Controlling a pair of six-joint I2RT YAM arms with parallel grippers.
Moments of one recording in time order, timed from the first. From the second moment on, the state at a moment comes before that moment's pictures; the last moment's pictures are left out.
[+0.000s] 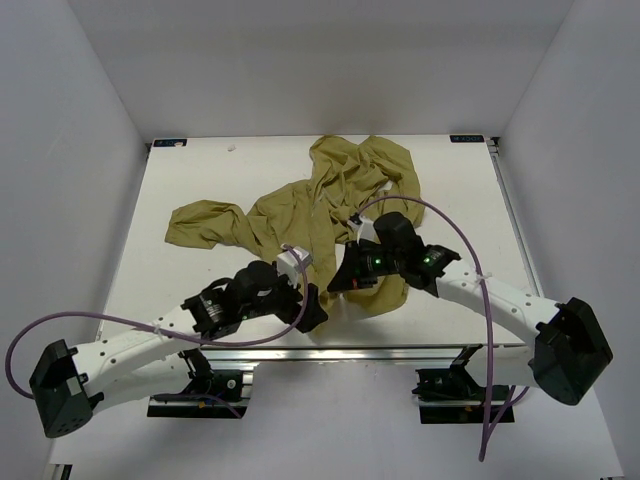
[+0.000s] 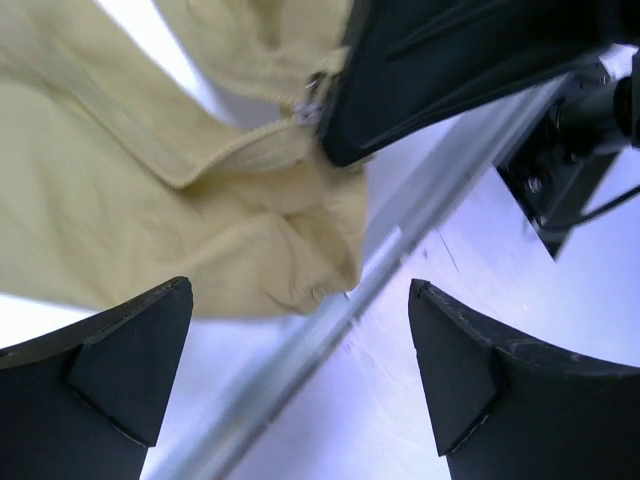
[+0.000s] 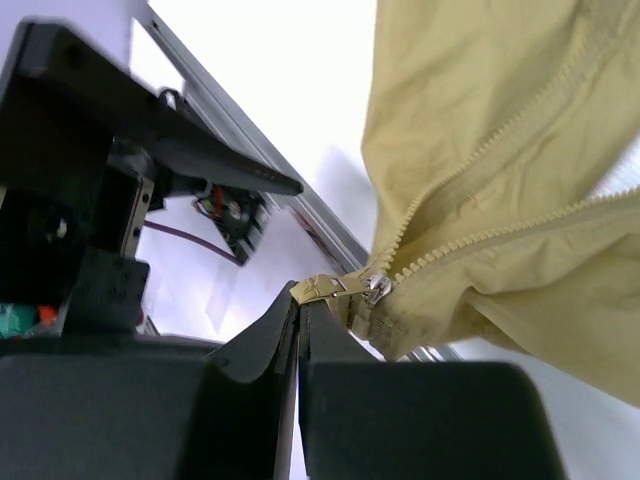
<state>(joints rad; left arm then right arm) -0.96 0.92 0.58 -0.20 0.12 -0.42 0.76 1.25 0.82 -0.23 -0.54 0.67</state>
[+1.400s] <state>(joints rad) -1.34 1.22 0.63 0.18 -0.72 0.13 0.70 1.36 1.02 -0.32 -0.68 0.78</state>
